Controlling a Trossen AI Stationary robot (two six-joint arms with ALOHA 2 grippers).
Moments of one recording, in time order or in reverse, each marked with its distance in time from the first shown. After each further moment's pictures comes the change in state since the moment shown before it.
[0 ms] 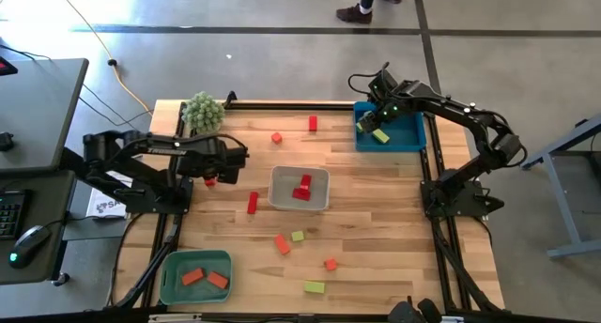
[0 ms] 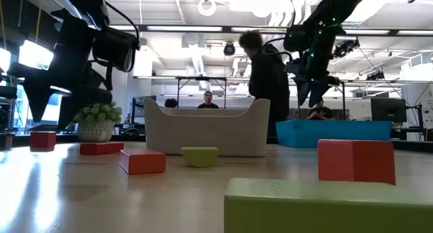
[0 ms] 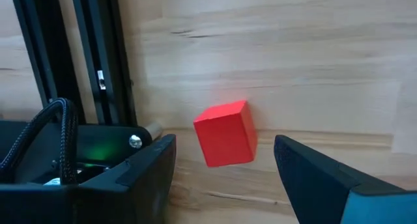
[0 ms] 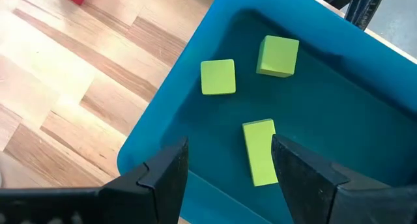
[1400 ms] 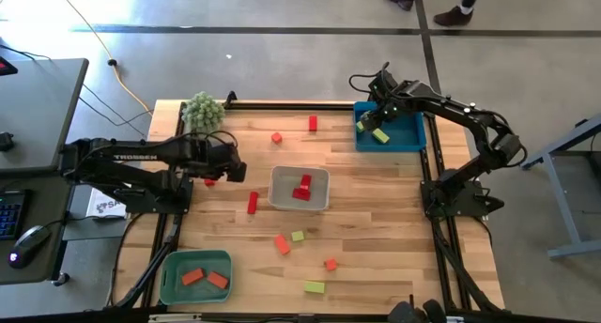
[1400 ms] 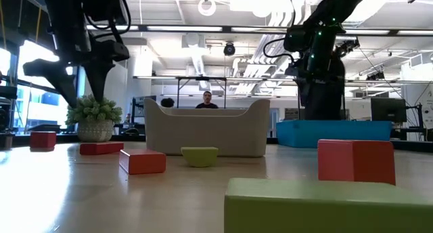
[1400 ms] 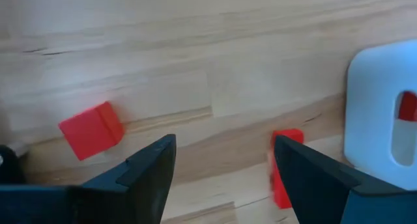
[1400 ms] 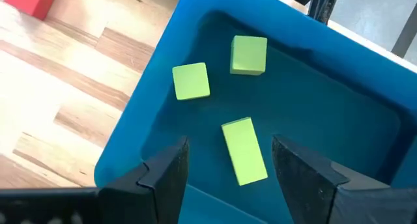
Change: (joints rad) left arm -0.106 -0.291 0.001 0.212 0.059 -0.007; right arm 0.000 0.000 0.000 -0.008 0.086 0.081
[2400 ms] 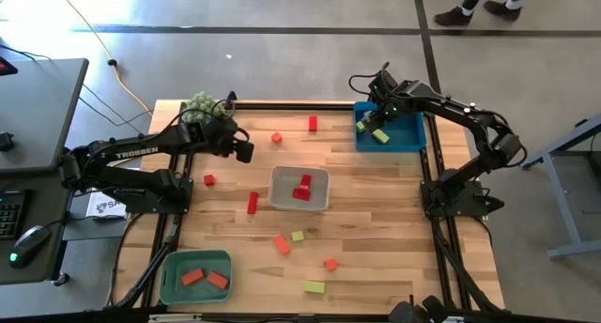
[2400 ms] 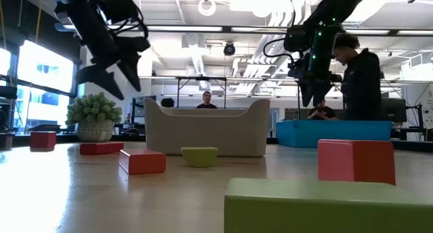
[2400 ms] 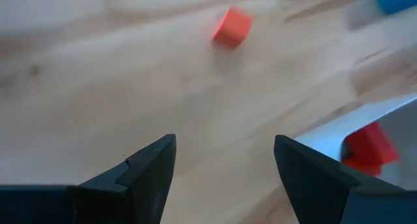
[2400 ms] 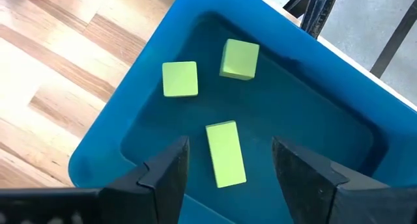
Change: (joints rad) left arm 0.273 0.001 0.000 0.336 0.007 0.498; right arm 0.000 0.000 0.000 -0.002 0.041 -0.123
